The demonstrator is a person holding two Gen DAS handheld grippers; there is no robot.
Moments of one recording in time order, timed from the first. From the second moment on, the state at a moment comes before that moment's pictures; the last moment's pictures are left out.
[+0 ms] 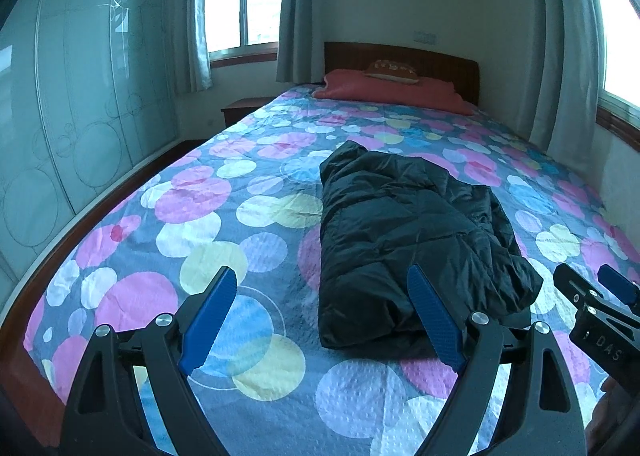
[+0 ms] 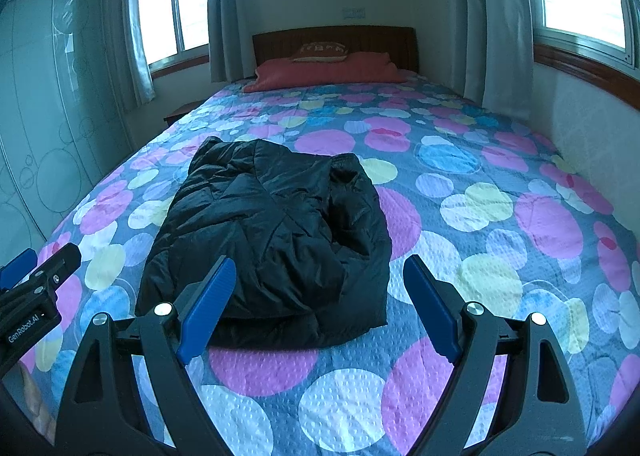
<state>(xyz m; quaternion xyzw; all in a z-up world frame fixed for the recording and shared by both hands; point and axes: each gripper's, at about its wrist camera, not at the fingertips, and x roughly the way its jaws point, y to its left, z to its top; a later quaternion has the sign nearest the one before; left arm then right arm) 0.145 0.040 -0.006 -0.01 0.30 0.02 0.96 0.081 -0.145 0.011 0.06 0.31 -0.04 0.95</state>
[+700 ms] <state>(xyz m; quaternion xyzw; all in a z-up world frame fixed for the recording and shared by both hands) 0.160 0.042 -0.023 0.00 0.32 0.02 0.95 0.090 -0.148 -0.008 0.06 0.33 -0.03 0.94</state>
